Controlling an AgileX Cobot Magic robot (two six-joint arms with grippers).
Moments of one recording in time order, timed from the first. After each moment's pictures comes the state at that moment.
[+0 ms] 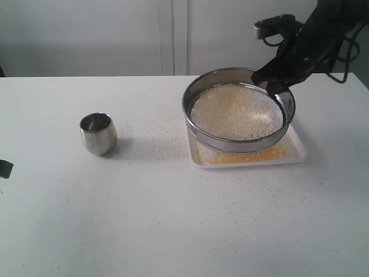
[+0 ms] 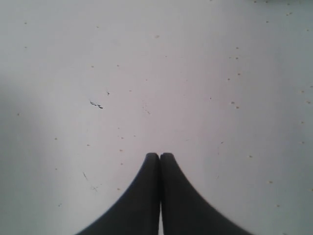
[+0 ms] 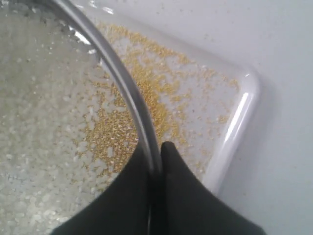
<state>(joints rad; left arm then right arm) -0.07 1.19 -0.67 -0.12 0.59 0.20 0.12 2.03 -1.77 0.20 0.96 -0.45</state>
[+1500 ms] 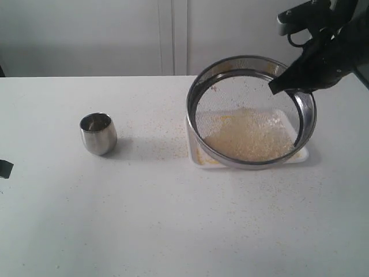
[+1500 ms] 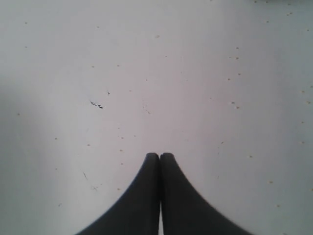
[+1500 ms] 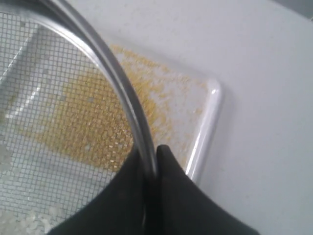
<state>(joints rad) -0.07 1.19 -0.67 -0.12 0.59 0.20 0.13 1.63 -1.26 0.22 0.63 -0.49</state>
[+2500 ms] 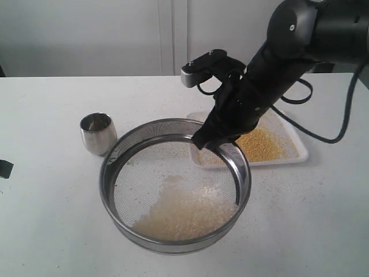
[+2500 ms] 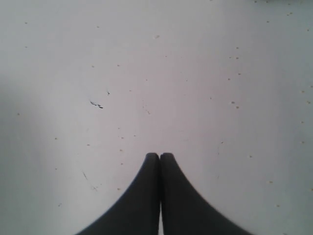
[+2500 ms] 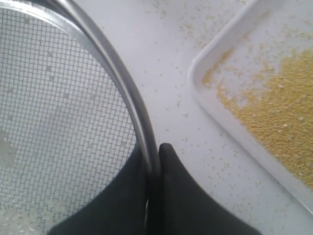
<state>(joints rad) -0.07 1.19 -0.67 -0.12 0.59 0.20 0.47 1.72 -1.31 0.31 0.86 -0.50</state>
